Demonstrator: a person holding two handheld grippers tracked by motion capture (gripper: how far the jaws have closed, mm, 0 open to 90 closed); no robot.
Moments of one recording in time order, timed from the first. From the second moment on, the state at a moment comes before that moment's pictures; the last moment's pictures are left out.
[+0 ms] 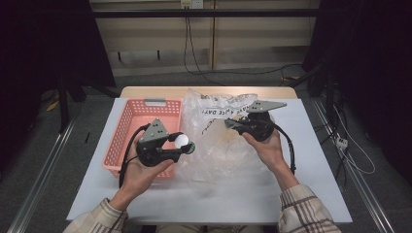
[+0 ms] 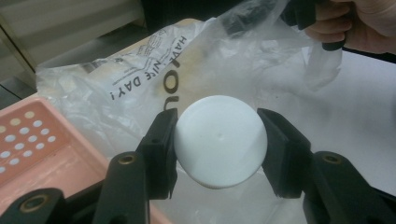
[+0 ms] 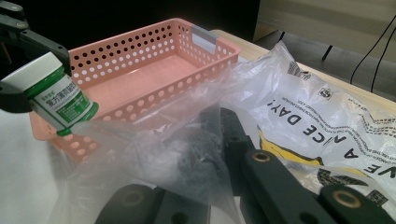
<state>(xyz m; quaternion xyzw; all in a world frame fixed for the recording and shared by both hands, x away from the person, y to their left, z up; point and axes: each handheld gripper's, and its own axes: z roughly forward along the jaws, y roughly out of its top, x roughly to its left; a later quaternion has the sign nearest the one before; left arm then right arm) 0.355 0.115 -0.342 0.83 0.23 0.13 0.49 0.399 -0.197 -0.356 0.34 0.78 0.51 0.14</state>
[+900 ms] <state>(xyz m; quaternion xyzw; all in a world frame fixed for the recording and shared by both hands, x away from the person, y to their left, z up) 0.358 0.027 -0.356 0.84 0.21 0.08 0.49 0.399 -0.197 -0.357 0.34 0.78 0.51 0.14</state>
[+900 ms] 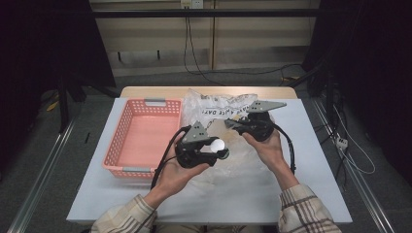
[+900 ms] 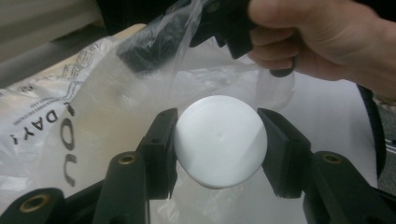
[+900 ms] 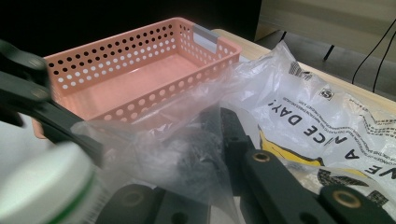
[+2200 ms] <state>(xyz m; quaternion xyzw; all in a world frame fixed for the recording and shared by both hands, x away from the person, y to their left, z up) 0.416 -0.018 -0.435 0.85 0.28 0.09 0.44 0.403 -0.193 -0.370 0.35 0.79 0.49 0.12</state>
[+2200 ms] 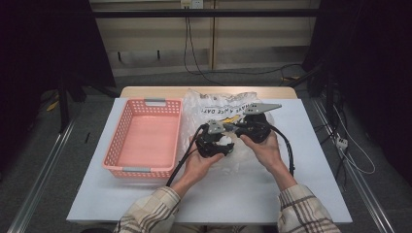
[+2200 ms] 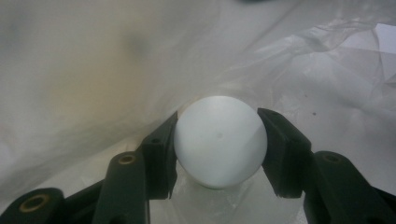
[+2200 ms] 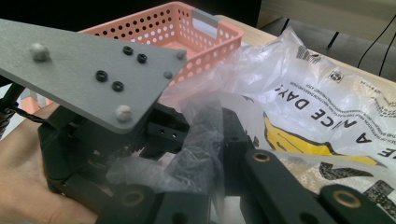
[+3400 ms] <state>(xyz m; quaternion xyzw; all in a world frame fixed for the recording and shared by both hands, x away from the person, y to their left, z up) 0.387 -0.004 -0.401 0.86 0.21 0.09 0.45 0.407 -0.200 -0.374 0.36 0.79 0.49 0.12</state>
